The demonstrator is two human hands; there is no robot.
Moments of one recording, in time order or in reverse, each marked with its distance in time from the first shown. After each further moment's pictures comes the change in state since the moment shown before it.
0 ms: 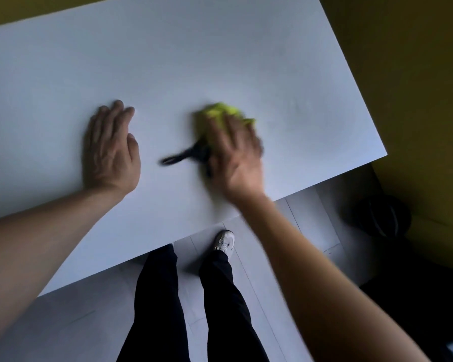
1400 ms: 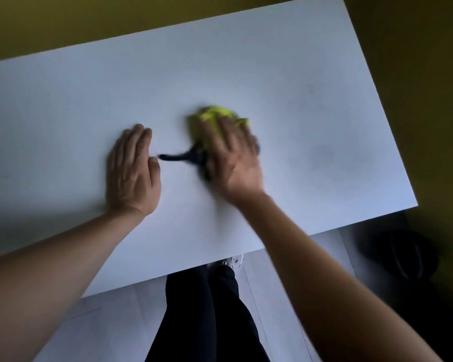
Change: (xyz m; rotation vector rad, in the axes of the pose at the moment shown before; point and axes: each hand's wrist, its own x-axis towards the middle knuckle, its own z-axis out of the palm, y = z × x) left_hand 0.002 0.001 -0.001 0.044 0.036 -0.079; right_hand 0.074 -0.019 0.020 0.033 0.015 -0.228
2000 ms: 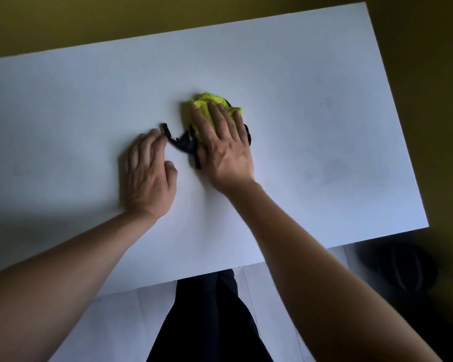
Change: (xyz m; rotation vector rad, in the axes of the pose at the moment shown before) left_hand 0.009 0.015 -0.009 0.080 -0.013 -0.069; right_hand 0.046 -0.030 0.026 -0.019 -0.057 -0.027
